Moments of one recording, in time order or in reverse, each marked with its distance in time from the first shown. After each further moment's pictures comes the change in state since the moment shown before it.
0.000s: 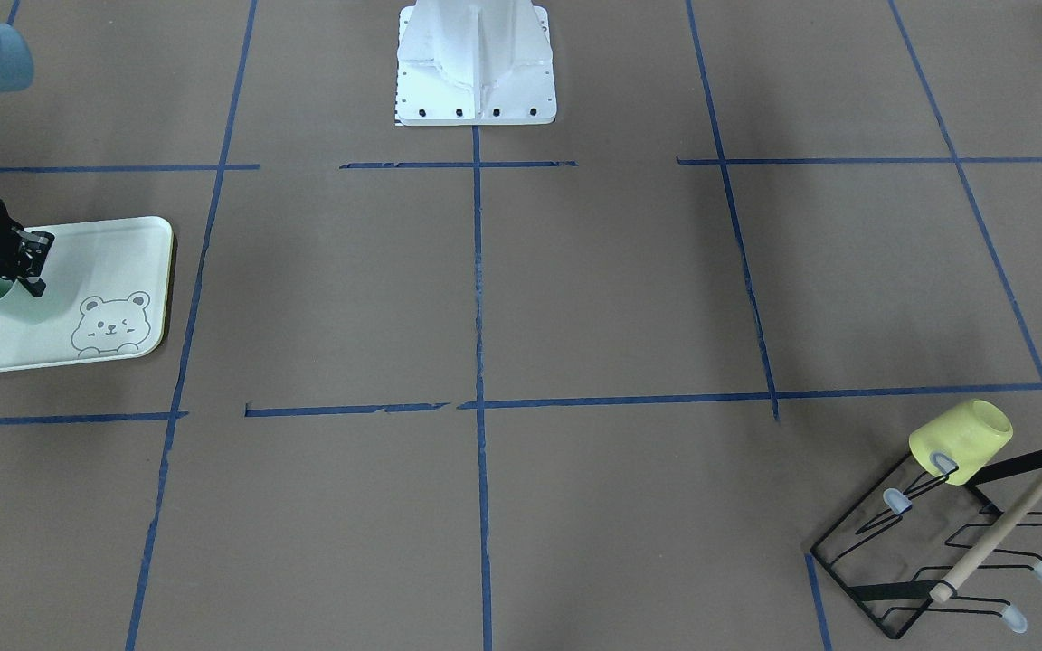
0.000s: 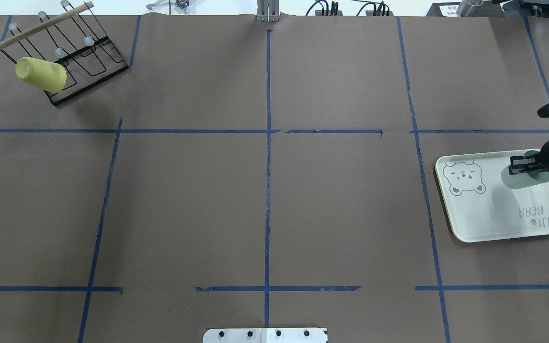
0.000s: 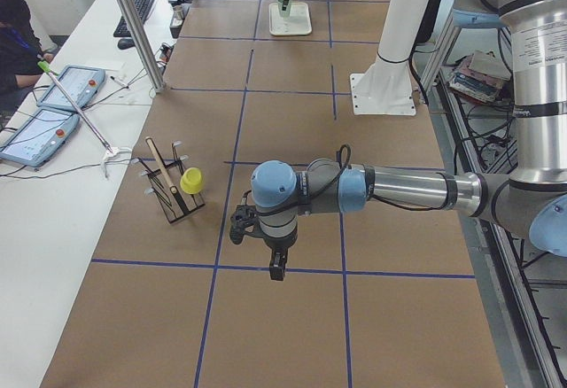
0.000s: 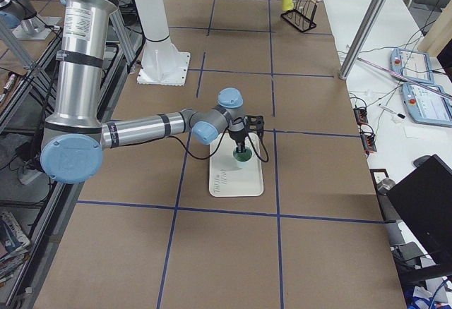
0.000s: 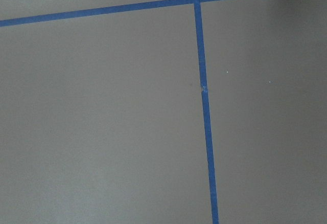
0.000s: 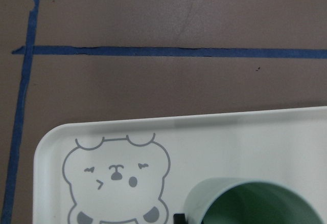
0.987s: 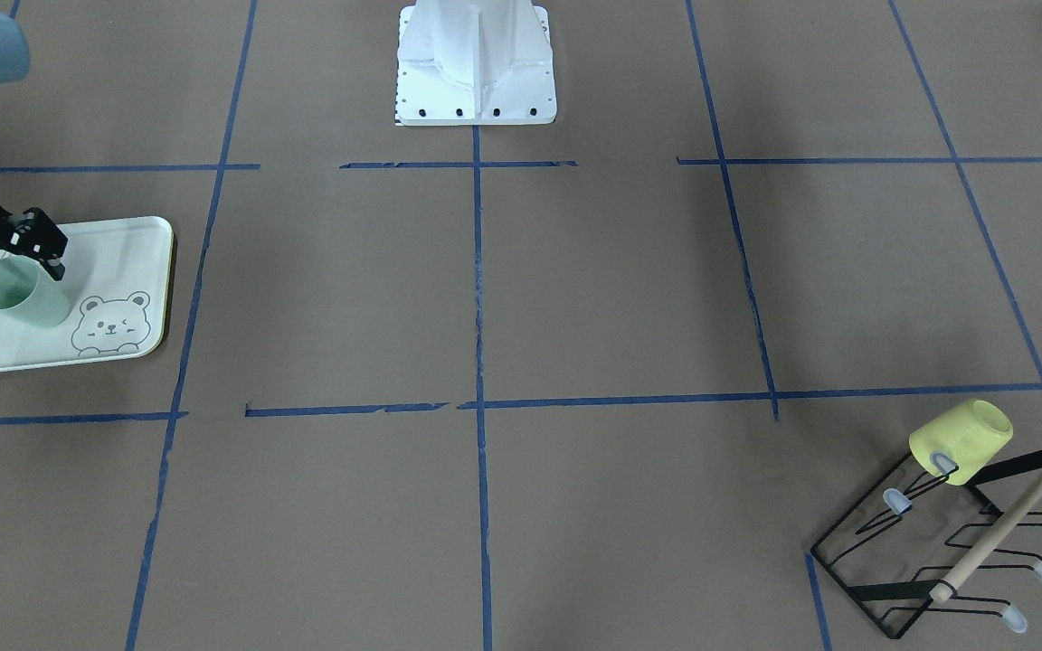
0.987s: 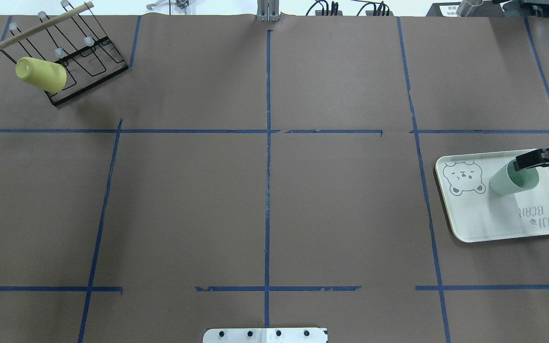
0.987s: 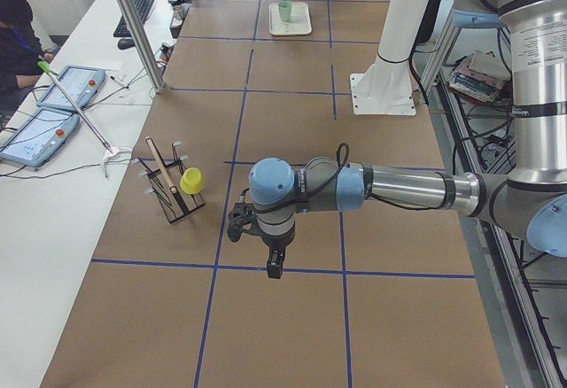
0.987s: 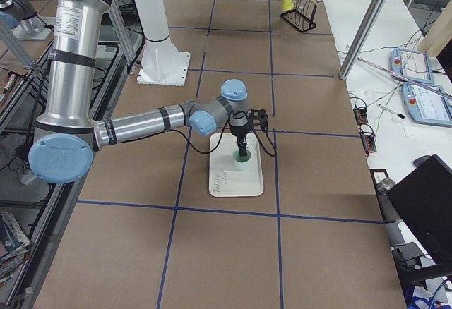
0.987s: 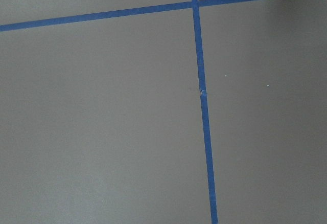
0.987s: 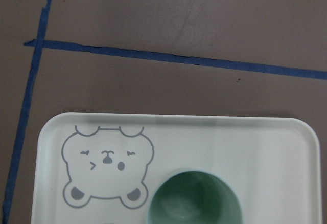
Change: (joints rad) left arm 0.000 -0.009 -0.003 0.000 0.002 -0.001; right arm 0.208 -0.007 0.144 -0.302 0.146 -0.367
